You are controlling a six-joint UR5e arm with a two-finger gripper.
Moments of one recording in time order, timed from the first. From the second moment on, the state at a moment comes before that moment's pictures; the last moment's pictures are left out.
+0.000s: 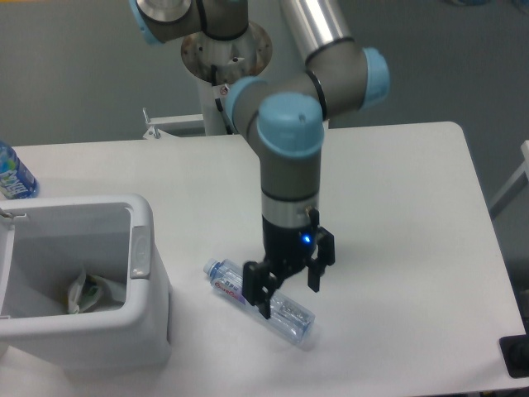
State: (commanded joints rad) arm 2.40 -2.05 -1.53 -0.76 1.47 -0.23
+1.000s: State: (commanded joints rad) arm 2.38 -2.22 -1.51 -0.76 1.59 -0.25
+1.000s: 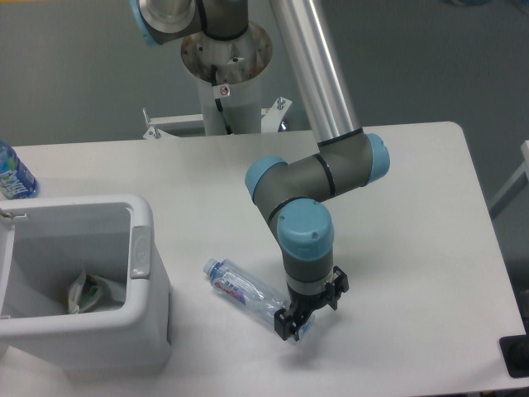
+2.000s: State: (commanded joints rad) arm 2.35 -2.22 -1.54 -0.76 1.60 -0.27
